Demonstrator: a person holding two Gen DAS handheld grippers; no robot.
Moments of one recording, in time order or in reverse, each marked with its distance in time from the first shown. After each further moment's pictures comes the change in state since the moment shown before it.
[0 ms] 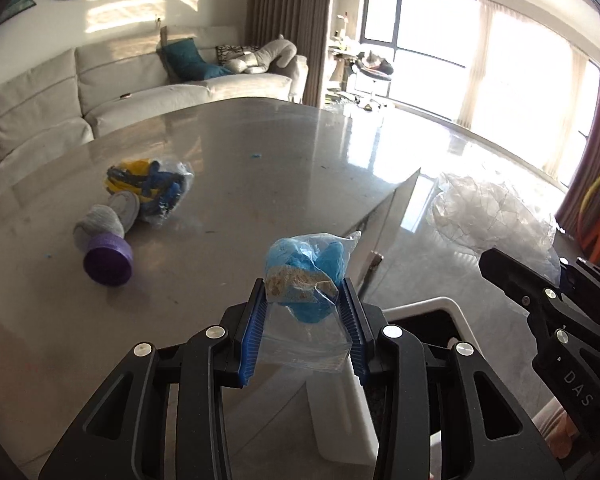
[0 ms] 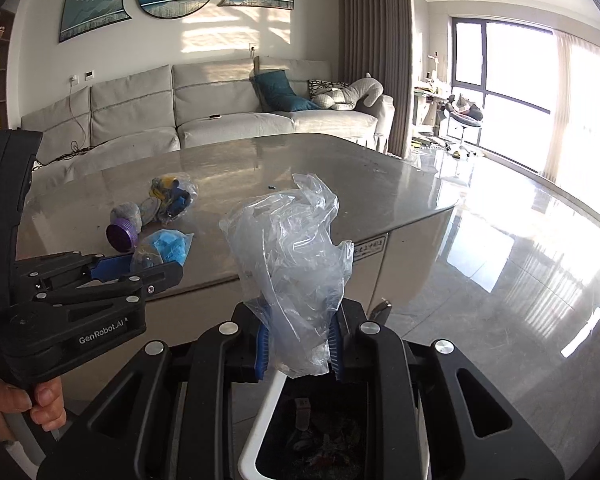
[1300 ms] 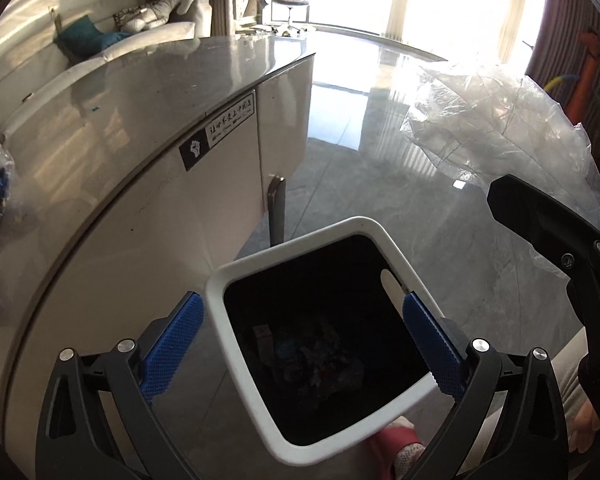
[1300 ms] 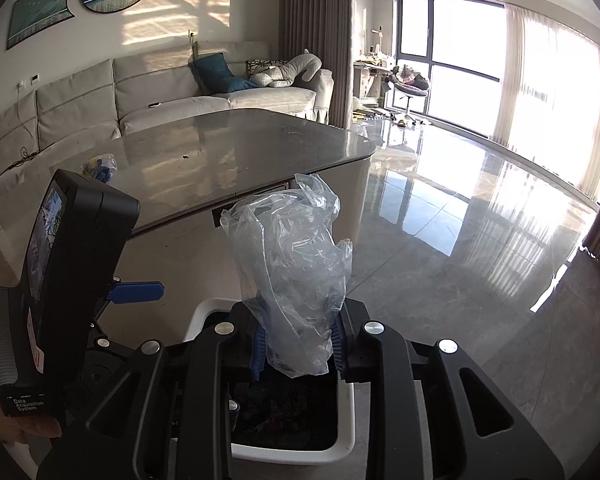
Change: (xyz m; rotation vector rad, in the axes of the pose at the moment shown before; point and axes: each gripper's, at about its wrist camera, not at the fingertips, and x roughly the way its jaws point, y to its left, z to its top) left arm 0.069 -0.106 -0.022 0.193 0.249 -0.173; right arm -0.007 -0.056 -0.043 0.080 0.065 -0.146
